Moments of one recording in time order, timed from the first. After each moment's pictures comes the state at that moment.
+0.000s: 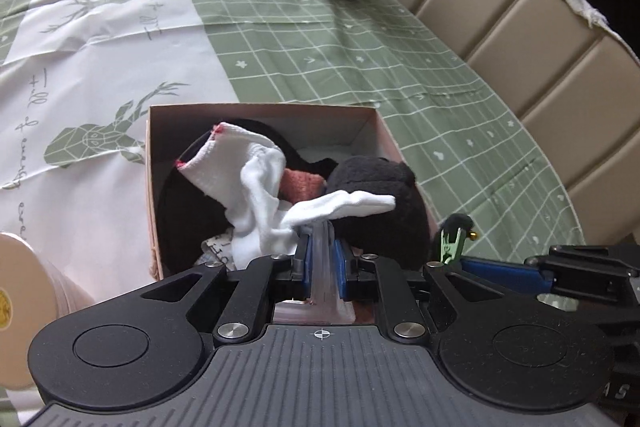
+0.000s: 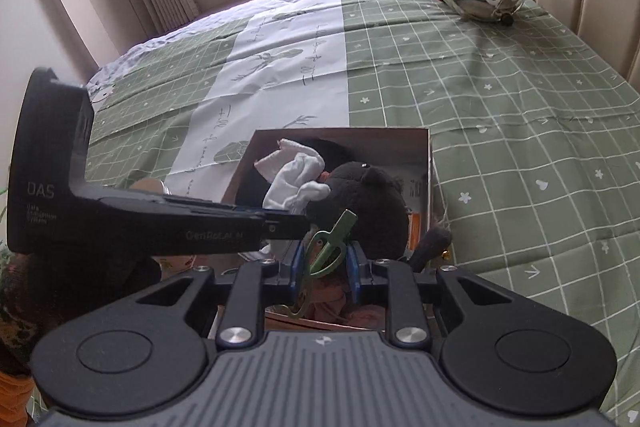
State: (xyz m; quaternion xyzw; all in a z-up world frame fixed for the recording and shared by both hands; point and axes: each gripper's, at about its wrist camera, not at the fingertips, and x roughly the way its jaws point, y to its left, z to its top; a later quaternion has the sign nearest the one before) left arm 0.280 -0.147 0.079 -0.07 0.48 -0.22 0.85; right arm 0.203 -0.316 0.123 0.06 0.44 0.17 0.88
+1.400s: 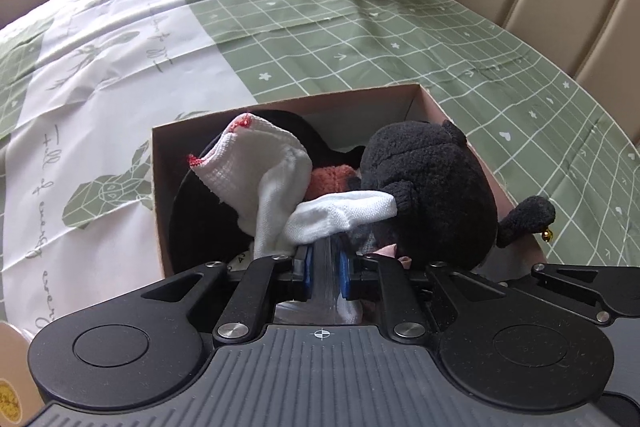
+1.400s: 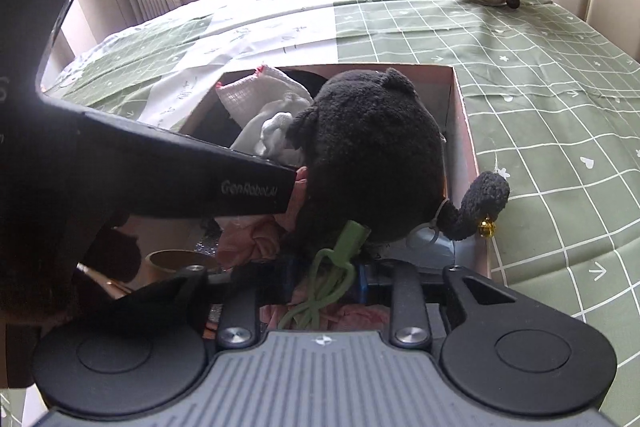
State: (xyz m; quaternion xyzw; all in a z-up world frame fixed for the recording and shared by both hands) left arm 0.300 -0.168 0.056 0.04 0.45 -0.19 0.87; right arm 0.213 -0.288 0.050 0.03 0.41 0.14 0.90
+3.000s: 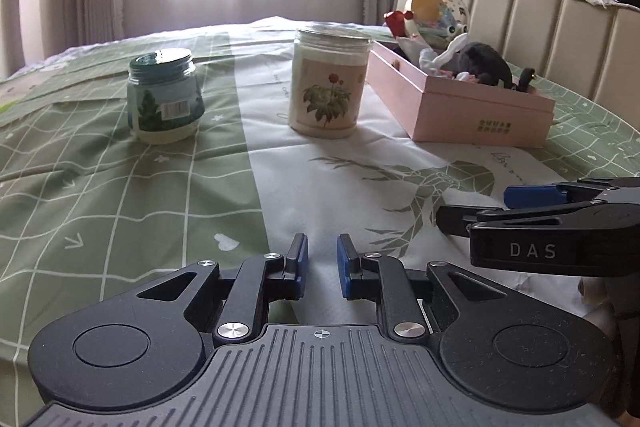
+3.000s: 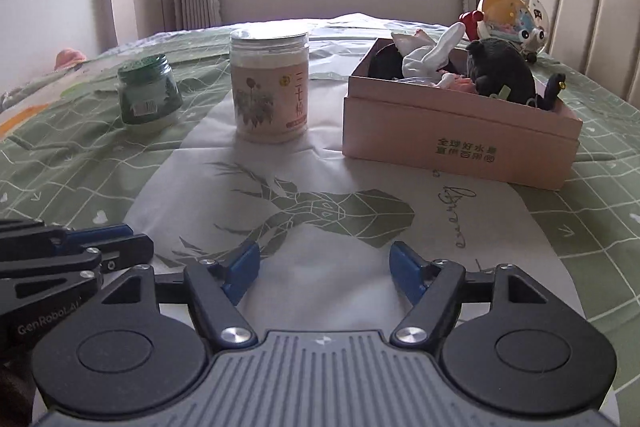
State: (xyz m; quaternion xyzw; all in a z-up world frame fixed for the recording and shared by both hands) left arm 0.002 0.000 -0.002 -0.01 0.30 -0.05 0.95; right arm 0.021 -0.182 0.000 -0.02 0.30 0.14 0.94
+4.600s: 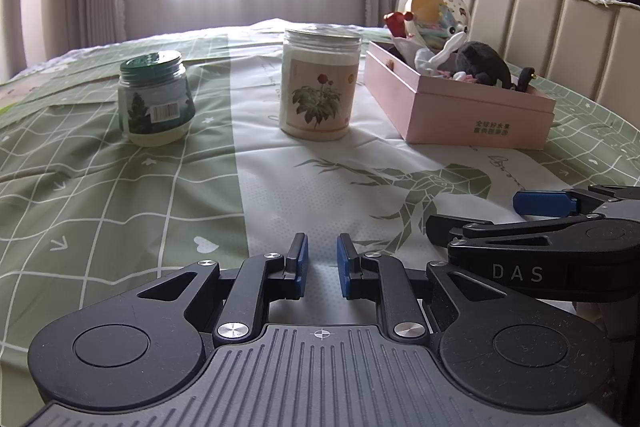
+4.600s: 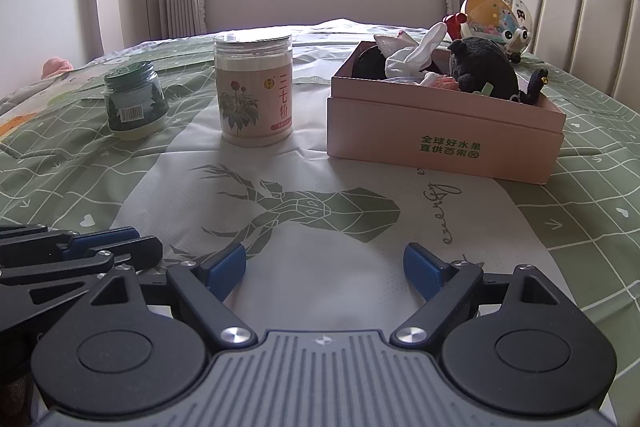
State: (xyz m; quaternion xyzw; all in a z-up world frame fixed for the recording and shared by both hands) left arm 0.008 -0.010 -0.004 -0.01 0.30 -0.05 0.95; right arm 0.020 -0.179 -0.003 -0.03 0.30 0.11 0.95
